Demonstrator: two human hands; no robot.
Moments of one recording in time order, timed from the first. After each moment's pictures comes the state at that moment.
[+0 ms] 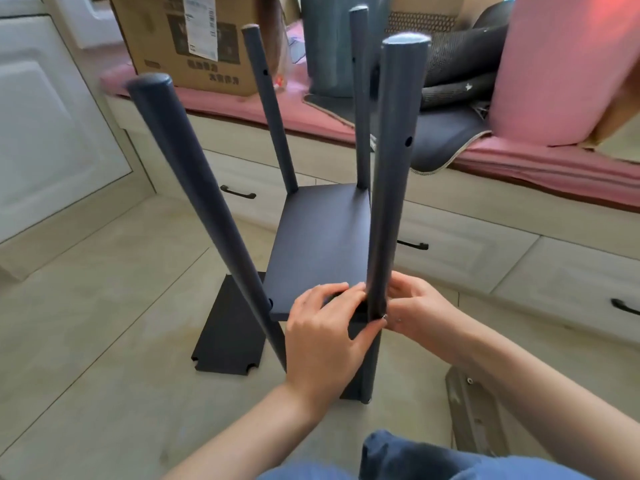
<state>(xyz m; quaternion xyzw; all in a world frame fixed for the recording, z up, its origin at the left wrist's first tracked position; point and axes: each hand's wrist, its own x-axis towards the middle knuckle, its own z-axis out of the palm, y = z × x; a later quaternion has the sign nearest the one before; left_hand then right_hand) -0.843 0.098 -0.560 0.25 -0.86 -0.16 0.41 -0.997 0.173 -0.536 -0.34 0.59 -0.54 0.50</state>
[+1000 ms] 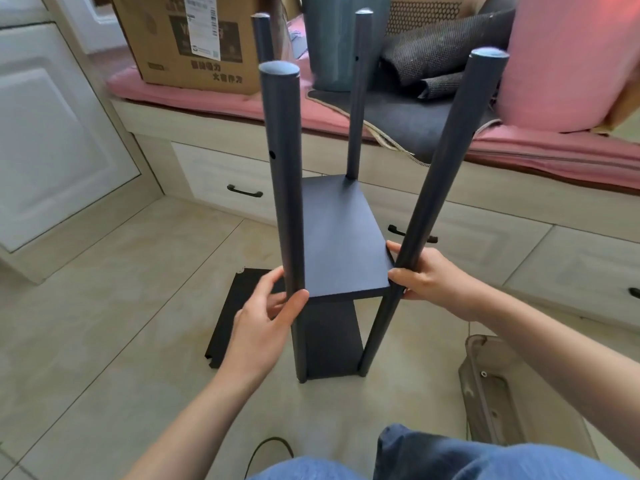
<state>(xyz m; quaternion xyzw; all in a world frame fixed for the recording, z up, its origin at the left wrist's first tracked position) -0.782 0.033 -0.564 0.40 -0.73 -0.50 0.24 -1.027 0.154 -0.527 -0.40 0.76 -0.38 0.35</state>
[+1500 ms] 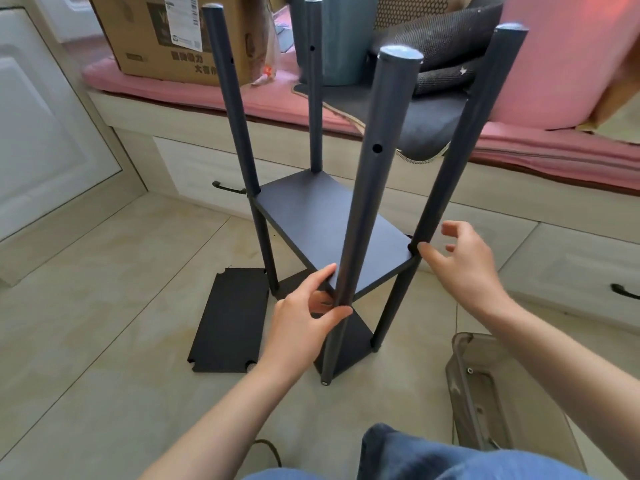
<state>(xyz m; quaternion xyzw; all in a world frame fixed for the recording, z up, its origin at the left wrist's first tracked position) -0.841 0.056 -0.583 0.31 -0.77 -0.52 0.22 -1.053 0.175 -0.533 -0.26 0.87 -0.41 0.07</state>
